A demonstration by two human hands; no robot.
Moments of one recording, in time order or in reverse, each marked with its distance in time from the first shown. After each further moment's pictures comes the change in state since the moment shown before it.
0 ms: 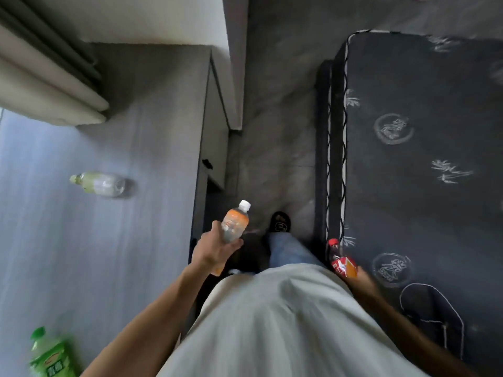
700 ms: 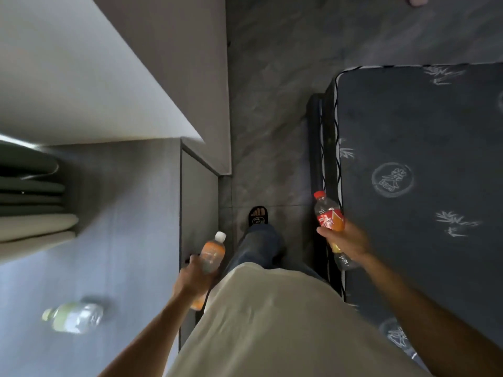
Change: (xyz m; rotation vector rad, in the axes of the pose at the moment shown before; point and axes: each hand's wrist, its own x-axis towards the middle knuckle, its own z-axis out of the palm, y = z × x) left_hand 0.204 0.149 -0.113 0.147 -0.074 -0.207; right_hand 0.195 -0.316 -0.182 0.044 0.090 -0.120
